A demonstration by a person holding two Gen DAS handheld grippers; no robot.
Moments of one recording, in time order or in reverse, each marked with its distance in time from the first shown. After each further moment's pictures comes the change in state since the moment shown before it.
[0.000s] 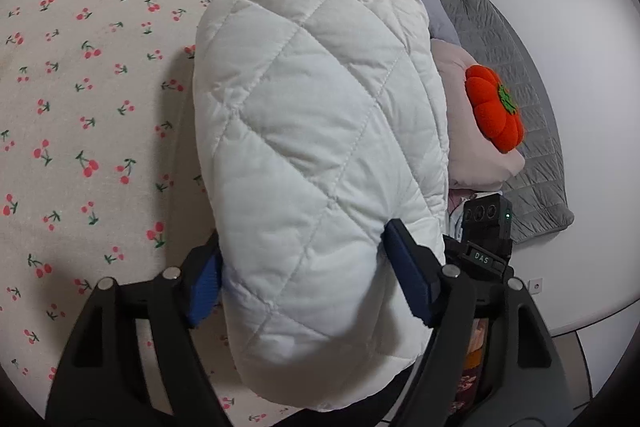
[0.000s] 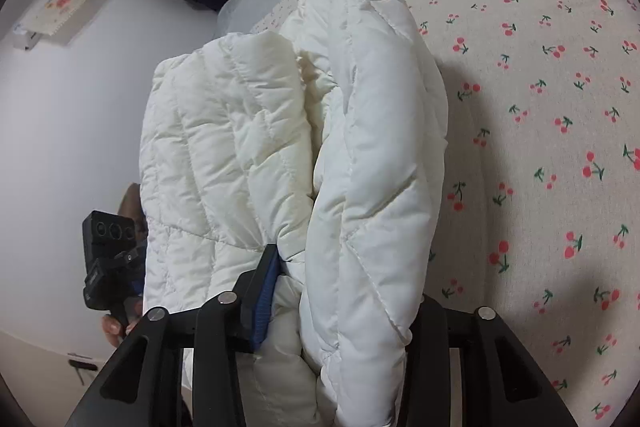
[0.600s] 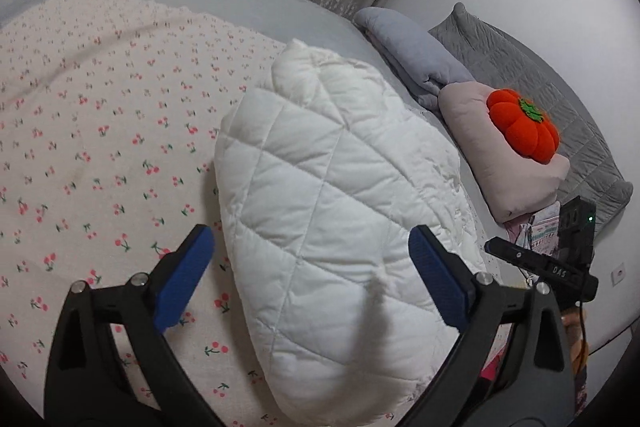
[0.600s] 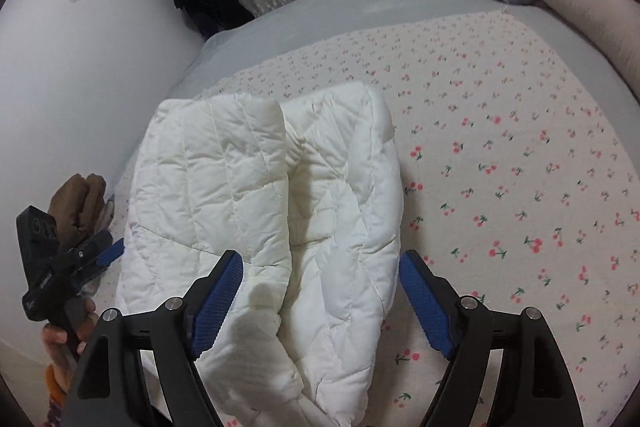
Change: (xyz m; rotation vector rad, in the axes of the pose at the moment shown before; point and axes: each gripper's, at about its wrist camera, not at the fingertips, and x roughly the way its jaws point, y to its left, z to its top) left arm -0.042 -0.042 -0.011 0.253 -0.374 0.224; right arm -0.065 0.063 -0.032 -0.235 -0.283 -0.301
